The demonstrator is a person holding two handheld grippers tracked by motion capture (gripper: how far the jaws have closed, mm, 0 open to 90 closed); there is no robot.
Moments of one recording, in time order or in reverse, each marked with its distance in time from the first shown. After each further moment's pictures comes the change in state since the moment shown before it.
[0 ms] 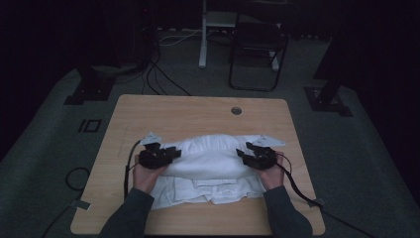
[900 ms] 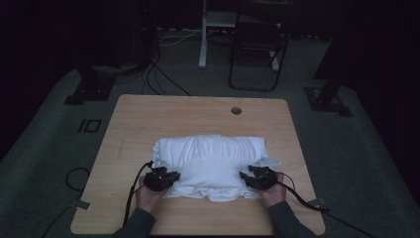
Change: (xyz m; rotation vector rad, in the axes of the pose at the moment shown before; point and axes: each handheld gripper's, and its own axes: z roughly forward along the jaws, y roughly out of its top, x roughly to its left) left arm 0.000 -0.064 0.024 0.141 0.128 0.029; right arm 0.007 -0.074 0.008 0.177 -0.004 0.026
